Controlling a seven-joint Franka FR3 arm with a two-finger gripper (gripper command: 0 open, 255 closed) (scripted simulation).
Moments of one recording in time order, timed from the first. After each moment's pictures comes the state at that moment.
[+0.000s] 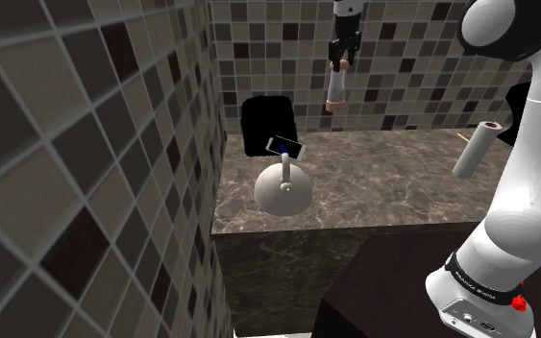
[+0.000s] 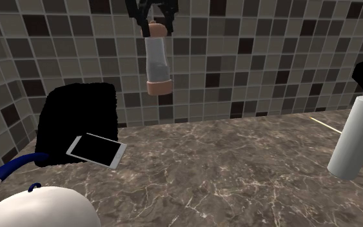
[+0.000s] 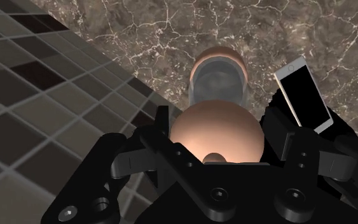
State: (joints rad) arm -0.21 0.29 -0.22 -1.31 -0.08 1.63 -0.29
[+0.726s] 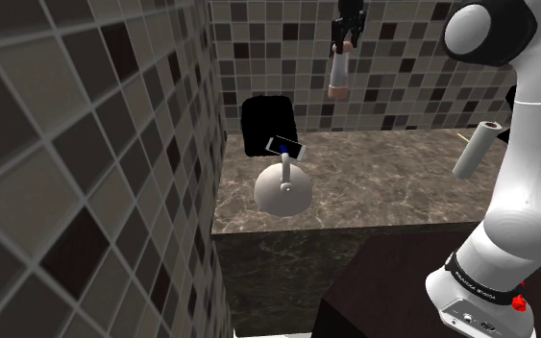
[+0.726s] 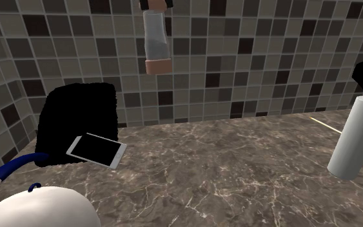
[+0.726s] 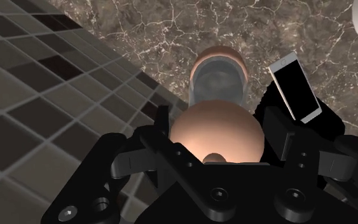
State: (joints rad) arm -0.23 0.36 -0.22 -1.05 -0.07 1.44 -0.32
